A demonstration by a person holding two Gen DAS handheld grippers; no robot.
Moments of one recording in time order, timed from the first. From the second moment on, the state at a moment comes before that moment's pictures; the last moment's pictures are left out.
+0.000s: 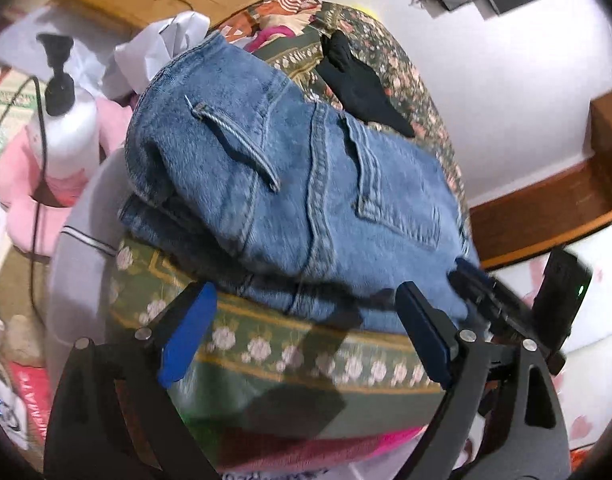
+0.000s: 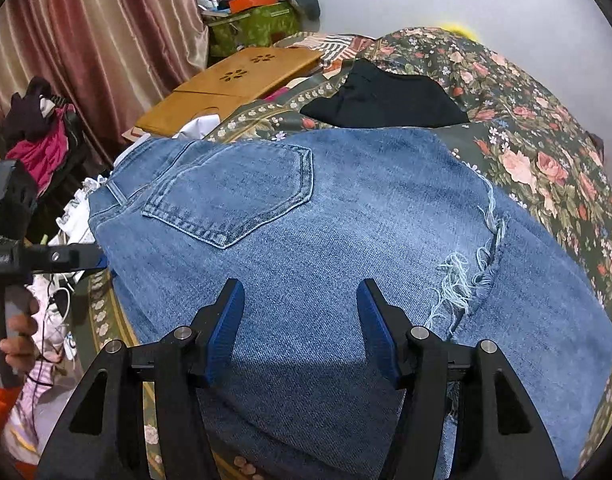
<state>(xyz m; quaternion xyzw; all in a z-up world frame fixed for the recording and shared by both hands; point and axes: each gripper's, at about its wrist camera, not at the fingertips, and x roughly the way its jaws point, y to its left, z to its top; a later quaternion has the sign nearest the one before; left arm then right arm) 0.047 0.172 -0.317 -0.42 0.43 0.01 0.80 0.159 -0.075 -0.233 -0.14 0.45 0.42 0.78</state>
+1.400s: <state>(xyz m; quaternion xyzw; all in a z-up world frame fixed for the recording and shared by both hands) 0.219 -0.062 -0.073 -0.07 0.27 -0.07 0.96 0.205 -0.388 -0.254 0.08 0.48 0.15 0.86</state>
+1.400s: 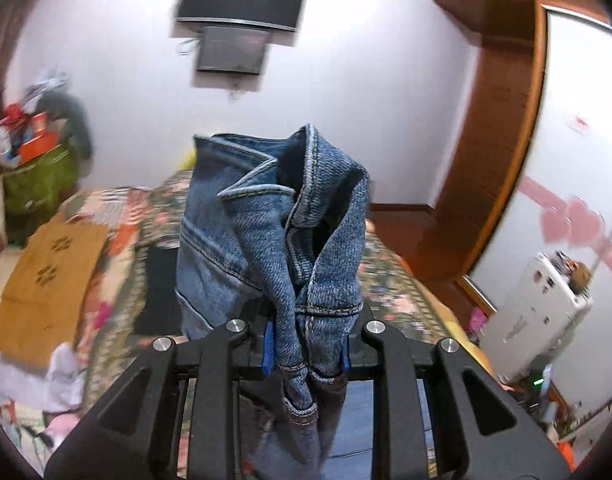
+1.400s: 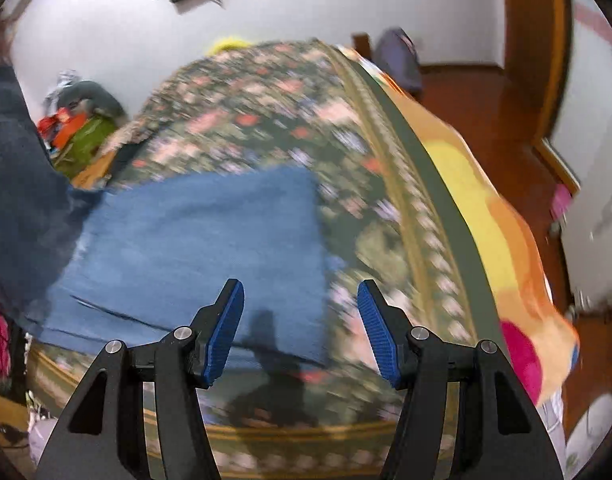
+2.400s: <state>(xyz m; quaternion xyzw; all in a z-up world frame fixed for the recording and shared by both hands) 0.241 -0.289 -0.224 0.07 0.50 -0.28 0.82 0.159 -0.447 -0.274 0.13 0.49 0.15 0.85</state>
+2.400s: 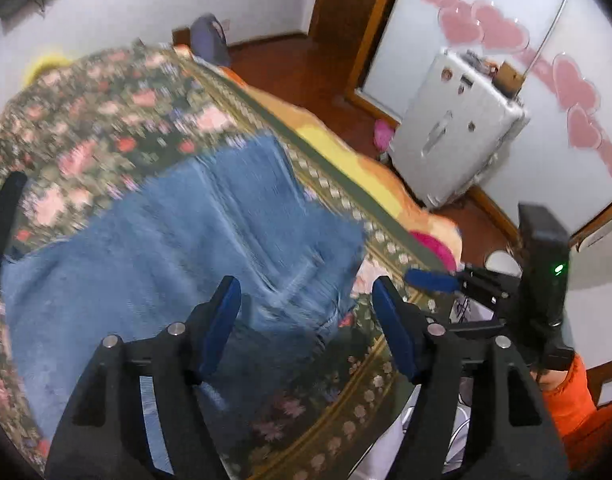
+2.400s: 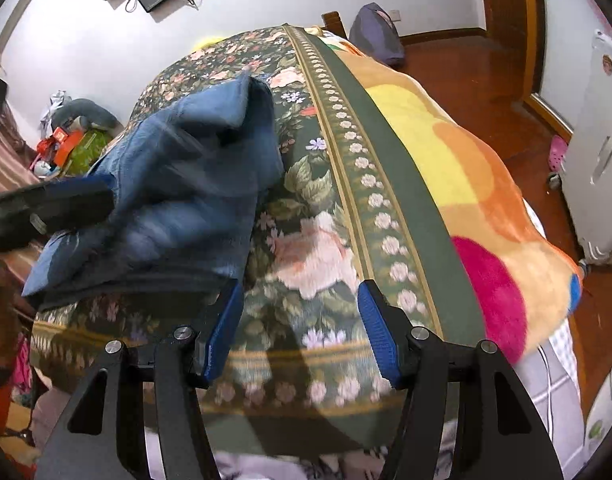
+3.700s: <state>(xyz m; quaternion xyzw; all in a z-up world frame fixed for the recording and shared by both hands) 0.249 -0.020 -0.279 0.02 0.56 -0.06 0.83 0.281 -0.347 -0.261 0.06 0.48 0.23 0.84</state>
